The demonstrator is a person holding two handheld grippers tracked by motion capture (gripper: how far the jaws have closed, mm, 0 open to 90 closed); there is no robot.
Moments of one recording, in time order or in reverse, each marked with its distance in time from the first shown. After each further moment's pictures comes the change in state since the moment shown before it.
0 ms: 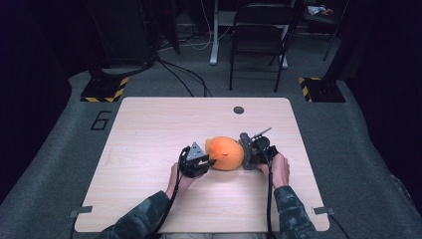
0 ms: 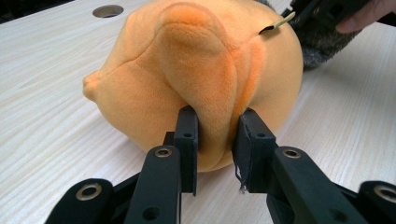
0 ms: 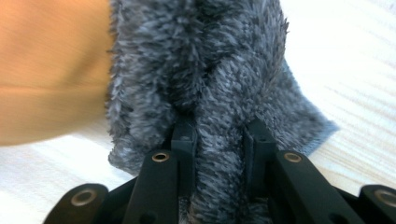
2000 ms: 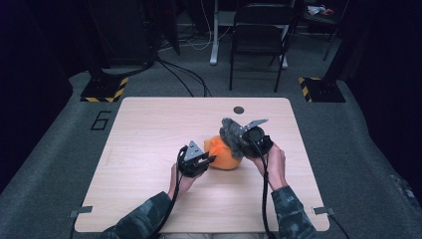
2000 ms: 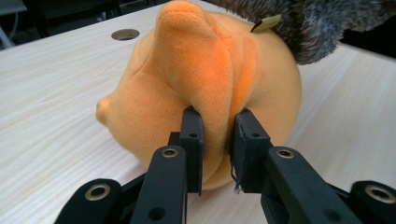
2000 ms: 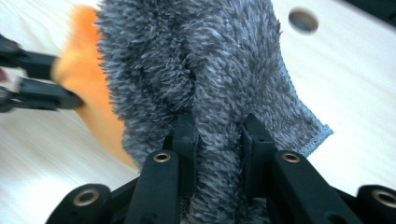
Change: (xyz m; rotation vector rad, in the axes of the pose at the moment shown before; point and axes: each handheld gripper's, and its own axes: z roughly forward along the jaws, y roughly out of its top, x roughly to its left) left arm -0.007 0.008 -0.011 -0.096 0.034 -0.077; right arm 0.051 0.025 -0.096 -0.273 0.018 -0.140
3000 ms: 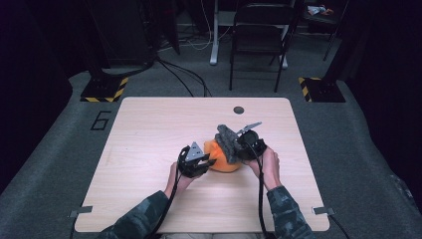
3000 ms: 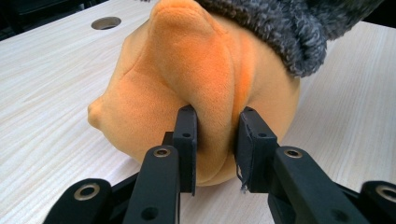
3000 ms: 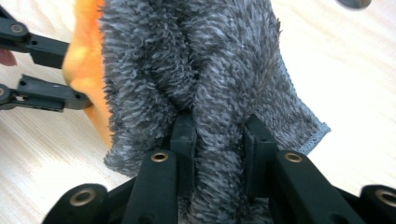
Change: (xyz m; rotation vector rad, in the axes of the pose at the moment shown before) left arm 0.006 -0.006 0.007 0.075 -0.049 0.123; right arm -0.001 -0.010 0.035 0.073 0.092 0.012
